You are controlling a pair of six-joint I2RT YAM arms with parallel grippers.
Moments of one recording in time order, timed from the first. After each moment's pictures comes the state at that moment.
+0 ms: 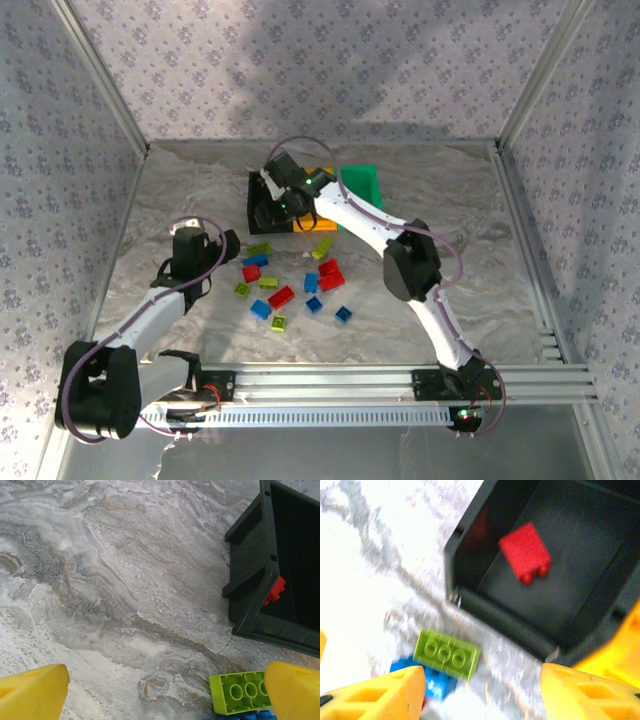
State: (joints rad) left arm -0.18 1.10 0.45 0.02 -0.12 -0.51; right arm 0.80 2.22 2.06 -0.80 -0.12 0.25
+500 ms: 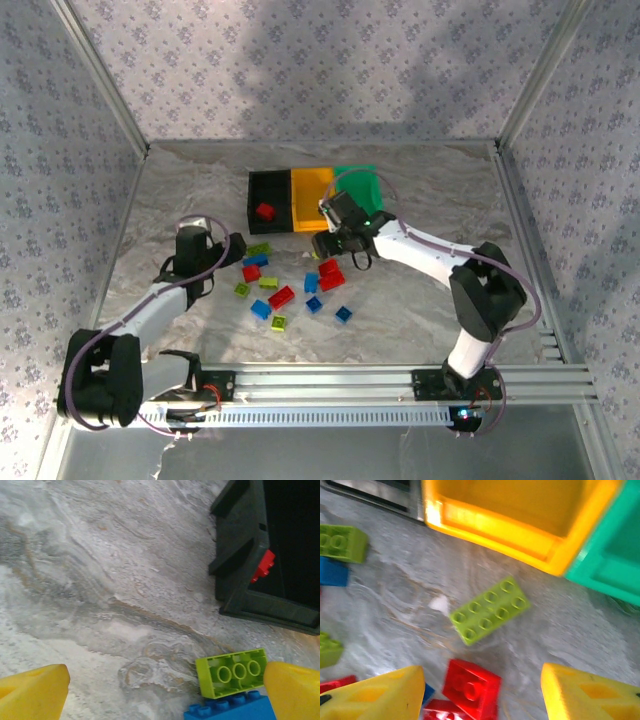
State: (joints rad) left arm -0.18 1.16 0.47 0.03 -0.01 -0.50; right arm 0.72 1.70 1.20 -0.48 0.05 0.27
